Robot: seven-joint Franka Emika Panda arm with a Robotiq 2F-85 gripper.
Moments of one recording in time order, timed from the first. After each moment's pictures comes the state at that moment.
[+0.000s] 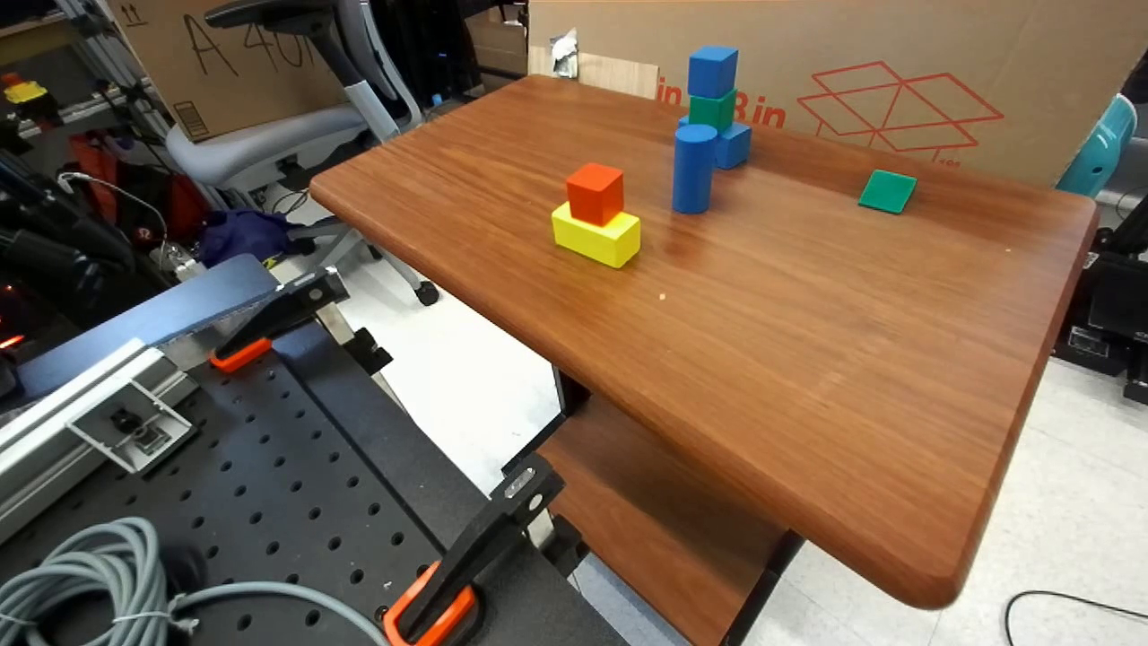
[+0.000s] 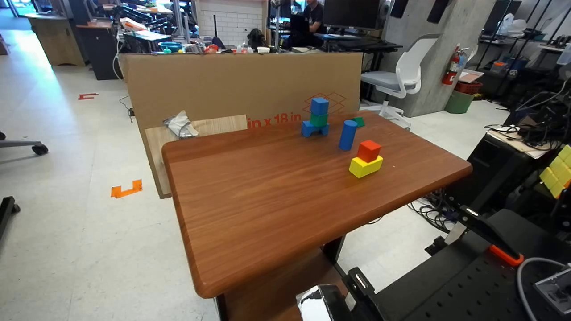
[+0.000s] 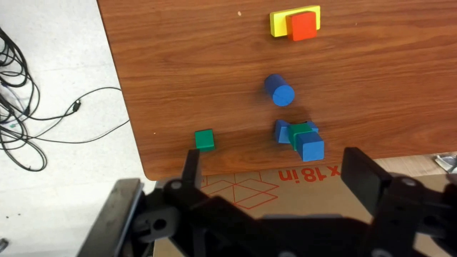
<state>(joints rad) -0.08 0.05 -0.10 -2.08 0.03 2.24 -0.15</state>
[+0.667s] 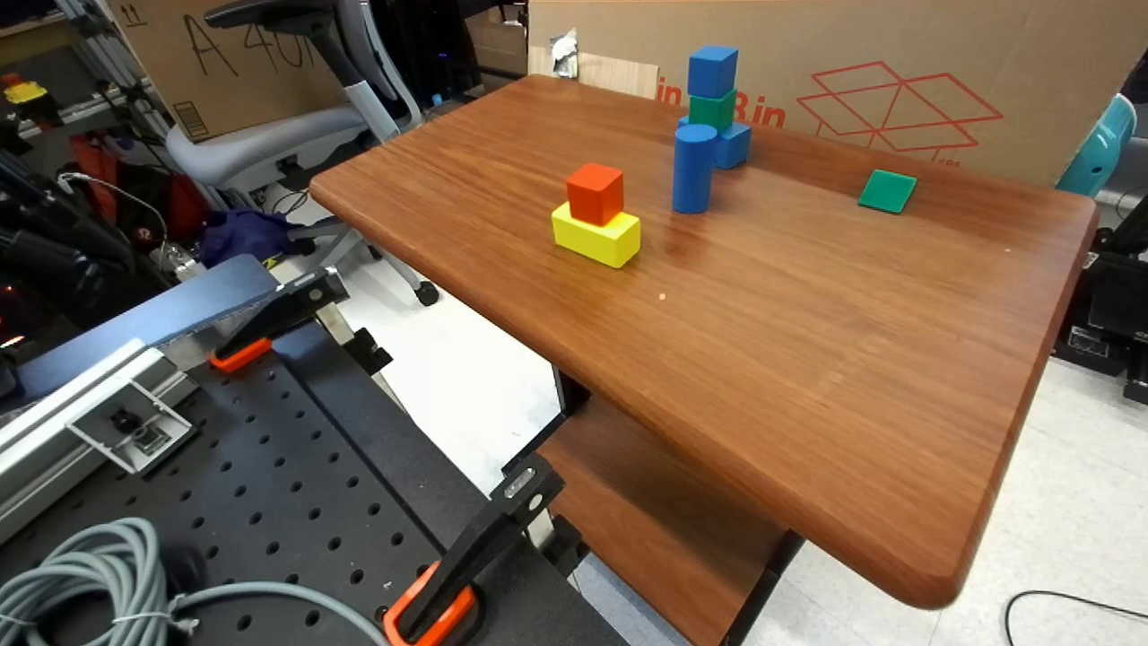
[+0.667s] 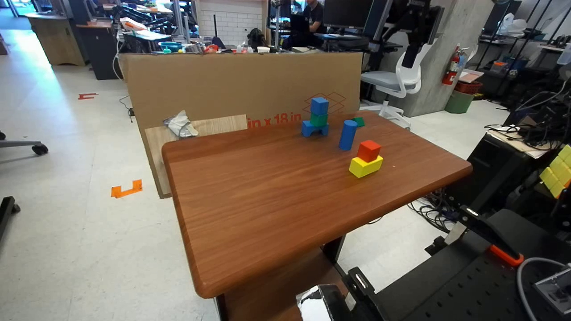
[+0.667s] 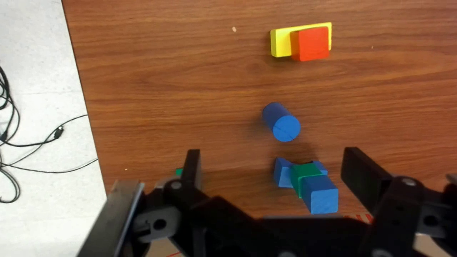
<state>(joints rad) -0.08 0.24 -0.07 -2.01 0.03 2.24 -0.17</state>
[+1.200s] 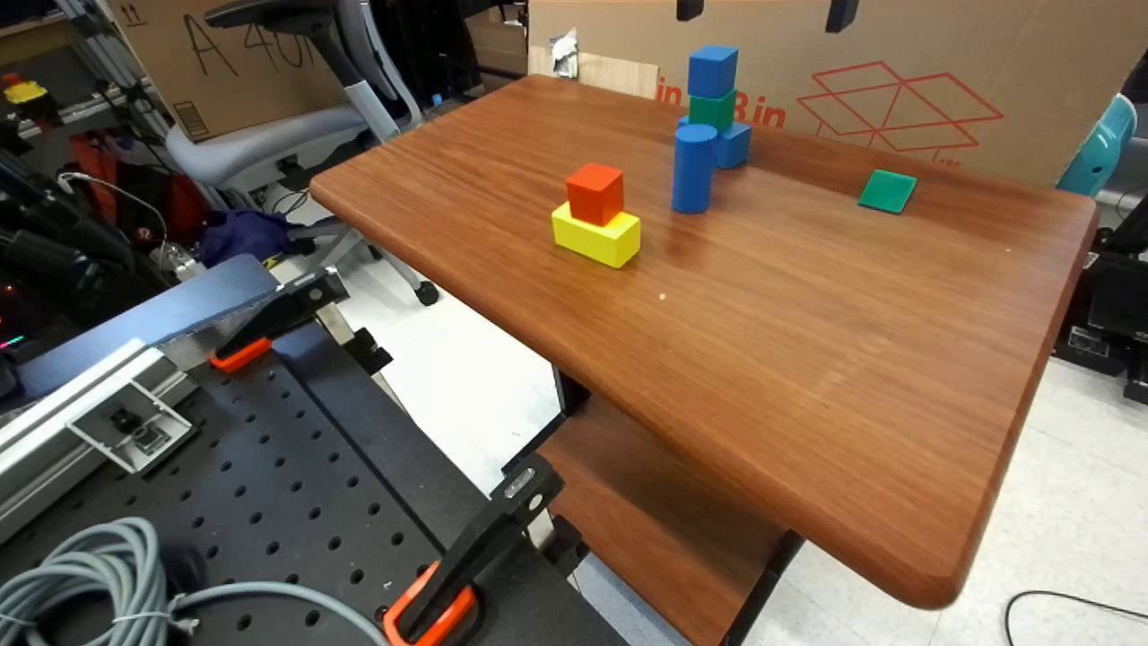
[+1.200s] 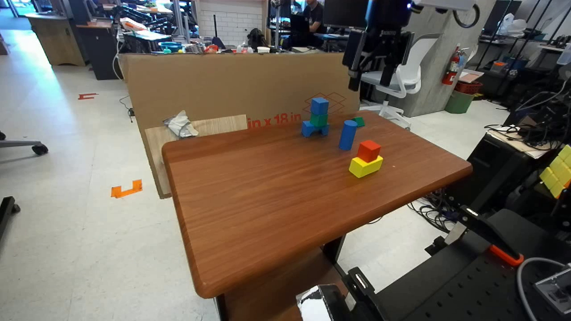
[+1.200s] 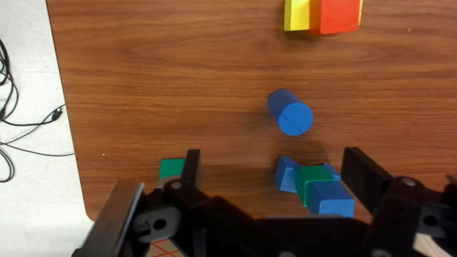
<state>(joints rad) -0.06 0.37 -0.05 -1.95 -0.03 2.33 -0.15</state>
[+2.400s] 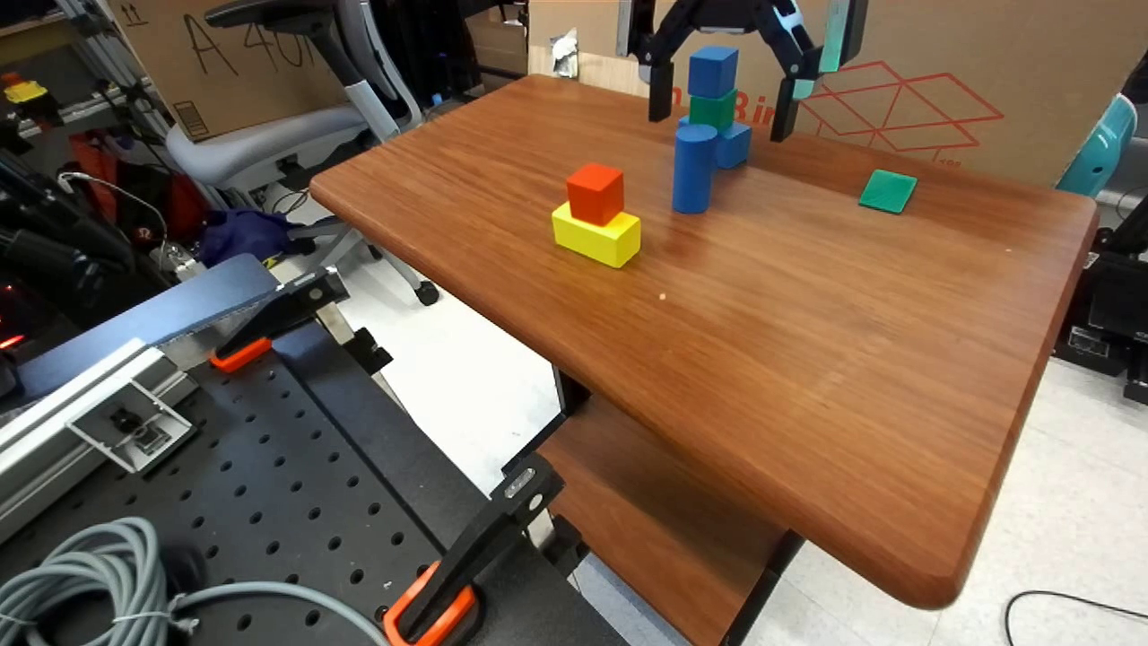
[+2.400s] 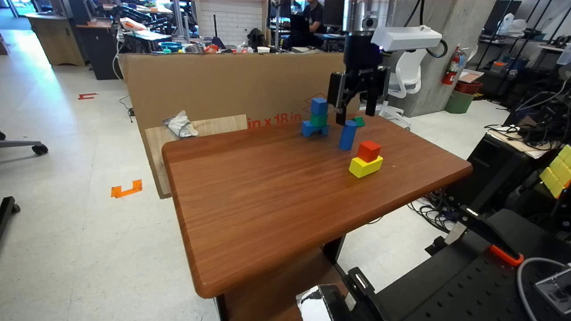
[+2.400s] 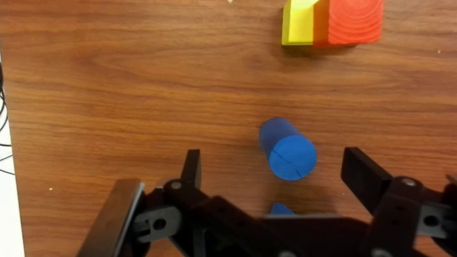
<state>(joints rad) -0.03 0.53 -0.03 -1.86 -0.09 2.29 -0.11</state>
